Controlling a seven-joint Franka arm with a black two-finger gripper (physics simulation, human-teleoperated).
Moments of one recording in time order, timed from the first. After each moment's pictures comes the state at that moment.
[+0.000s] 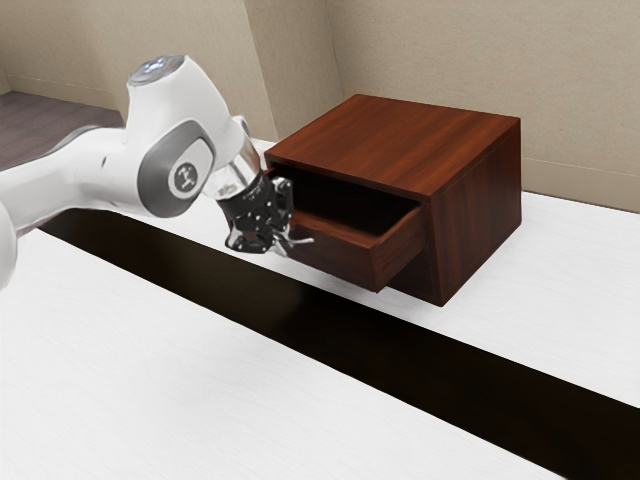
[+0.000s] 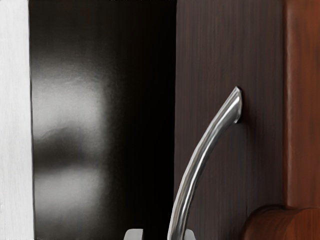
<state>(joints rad) 0.13 0.08 0.01 -1.73 -0.04 2.14 -1.39</state>
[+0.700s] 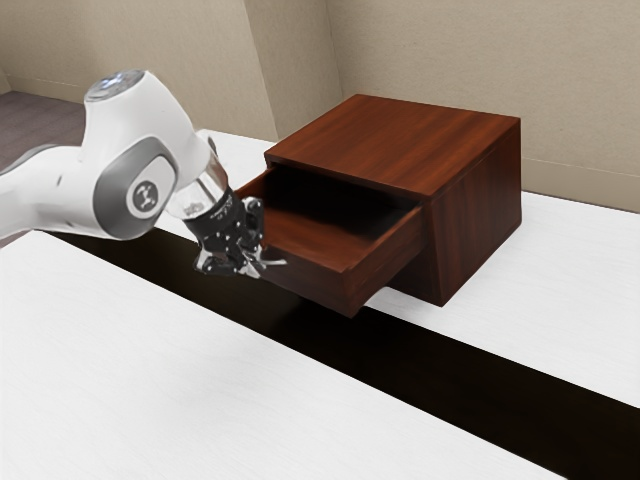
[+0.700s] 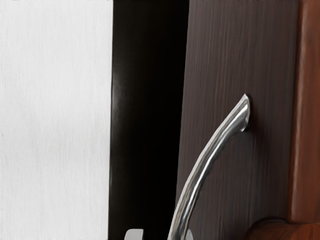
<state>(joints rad) 0.15 -0.07 0.02 -1.91 -0.05 2.14 -1.41</state>
